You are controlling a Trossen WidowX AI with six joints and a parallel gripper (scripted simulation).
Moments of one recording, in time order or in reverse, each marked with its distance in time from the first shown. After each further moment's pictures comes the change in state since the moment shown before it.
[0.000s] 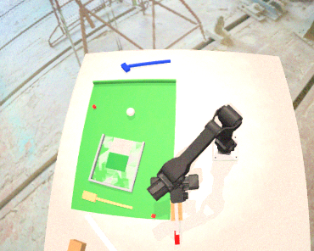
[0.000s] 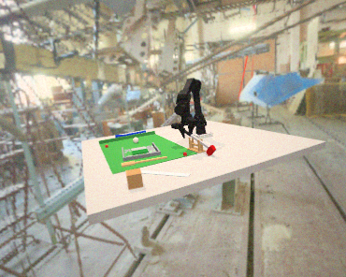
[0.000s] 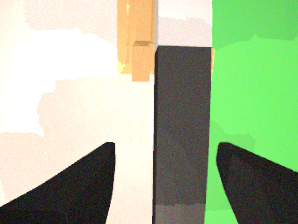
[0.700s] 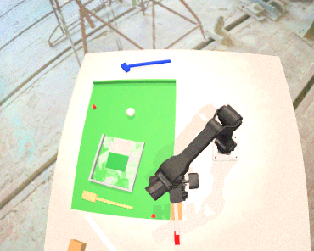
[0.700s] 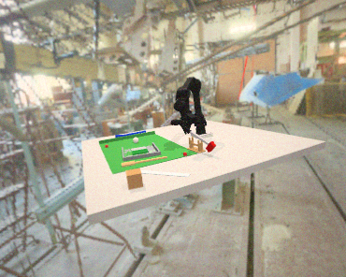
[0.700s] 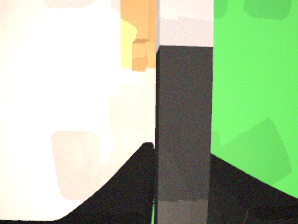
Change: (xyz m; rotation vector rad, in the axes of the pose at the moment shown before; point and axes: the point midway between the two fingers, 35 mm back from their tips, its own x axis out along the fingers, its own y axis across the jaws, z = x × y) arm -0.024 -0.002 0.001 -0.001 0.010 0.009
